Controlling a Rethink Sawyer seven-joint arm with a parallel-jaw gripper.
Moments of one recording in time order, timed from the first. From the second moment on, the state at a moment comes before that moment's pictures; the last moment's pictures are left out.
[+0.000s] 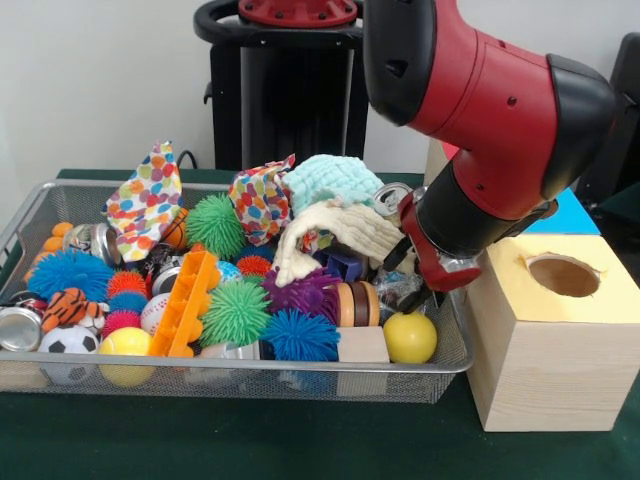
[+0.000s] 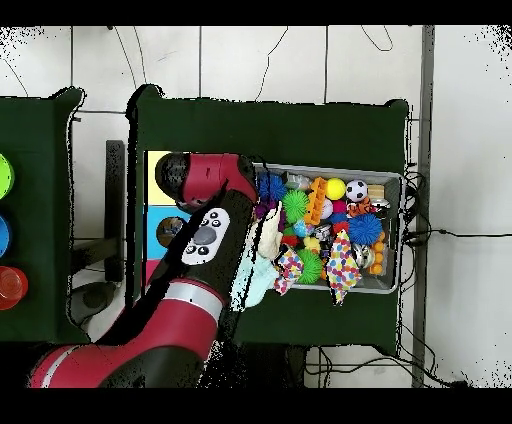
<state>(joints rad) 0.22 -0.09 -0.50 1.04 0.21 1.07 2.88</state>
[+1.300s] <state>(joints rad) 0.23 -0.08 -0.52 1.04 0.21 1.09 2.88</state>
